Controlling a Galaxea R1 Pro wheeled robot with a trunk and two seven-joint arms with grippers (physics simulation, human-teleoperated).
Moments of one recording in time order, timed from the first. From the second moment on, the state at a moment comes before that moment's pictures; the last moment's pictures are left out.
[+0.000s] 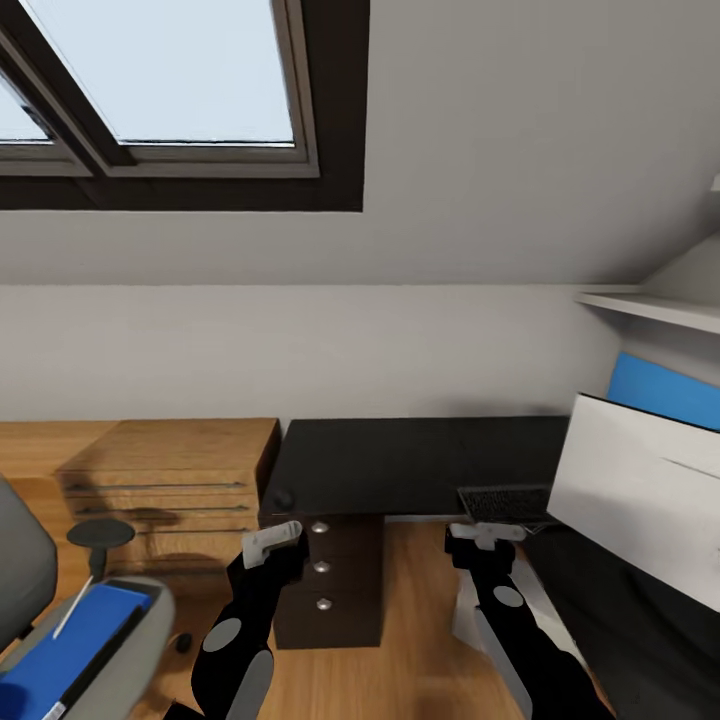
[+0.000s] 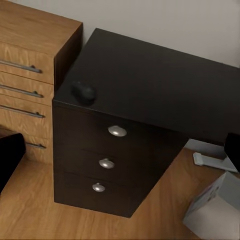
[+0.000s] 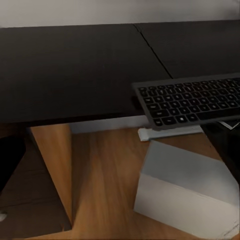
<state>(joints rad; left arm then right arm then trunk) -0.11 -0.11 -0.32 -1.61 0.30 0.38 0.53 -0.37 -0.02 0.21 -1.00 -0.18 0.12 -0.32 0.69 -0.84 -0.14</state>
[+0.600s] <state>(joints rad) -0.11 -0.11 -0.32 -1.61 0.30 0.38 0.52 -0.37 -0.02 0.21 -1.00 -0.18 0.12 -0.32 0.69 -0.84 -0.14</state>
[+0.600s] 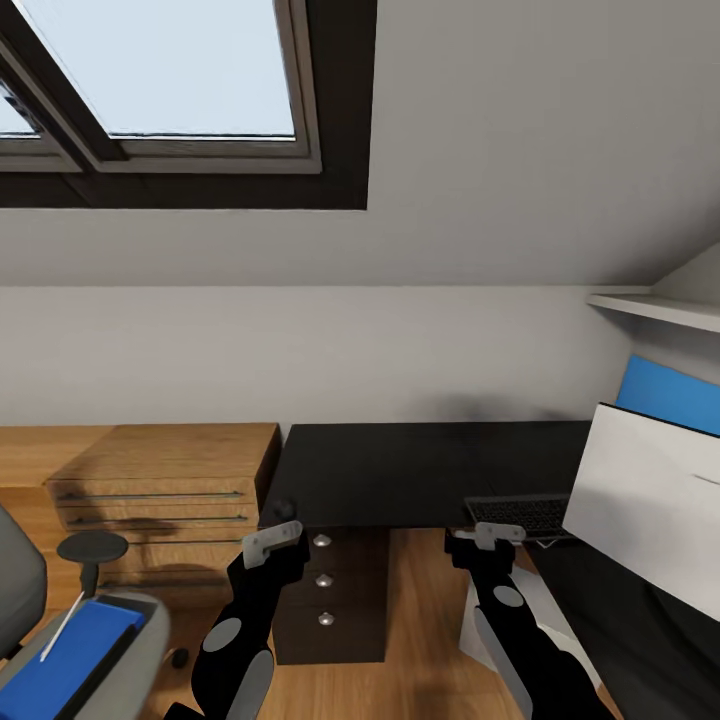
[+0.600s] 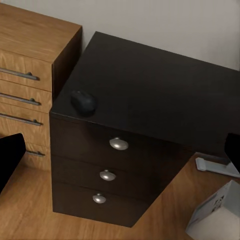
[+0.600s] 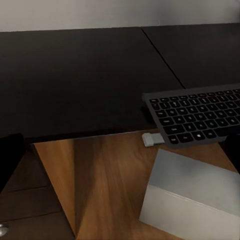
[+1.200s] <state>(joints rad) -0.11 -0.11 -0.32 -1.61 0.30 0.38 0.53 -0.66 -0.02 0.17 -1.22 -0.18 0.58 -0.37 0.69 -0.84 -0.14</state>
